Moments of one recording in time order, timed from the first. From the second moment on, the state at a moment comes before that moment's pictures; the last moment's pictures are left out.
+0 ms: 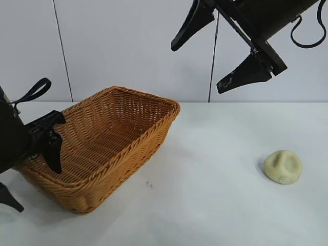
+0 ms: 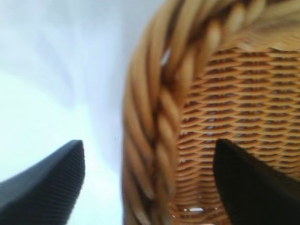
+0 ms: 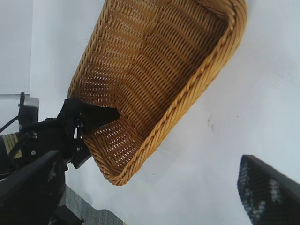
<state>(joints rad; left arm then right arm) -0.36 1.79 -0.84 -0.18 0.44 -1.21 0.21 1.72 -1.27 0.79 0.91 -0.18</state>
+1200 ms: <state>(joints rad) -0.24 1.80 -1.10 -0.42 0.71 -0.52 0.21 1.72 -1.27 0.79 0.91 -0.18</state>
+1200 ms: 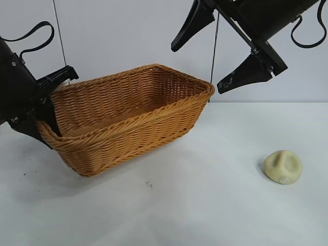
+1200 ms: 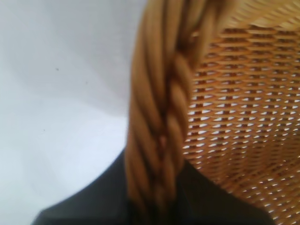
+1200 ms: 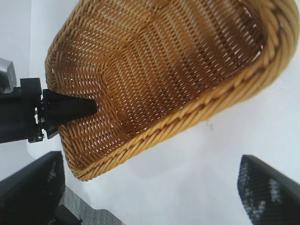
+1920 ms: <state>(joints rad) -0.23 2.01 -1.44 -0.41 0.99 -0.01 0.21 1.72 -1.27 0.79 0.91 -0.18</state>
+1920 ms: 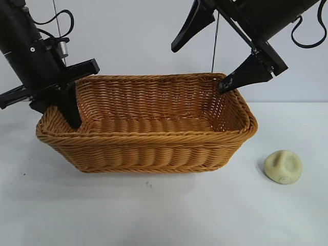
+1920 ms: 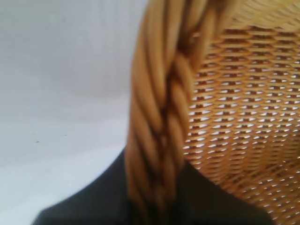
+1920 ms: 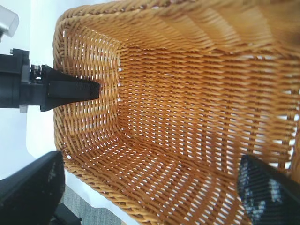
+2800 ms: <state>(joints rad) -0.23 2.15 -1.43 -0.40 0.93 0.03 0.21 1.72 -1.27 0.79 0.91 -0.17</state>
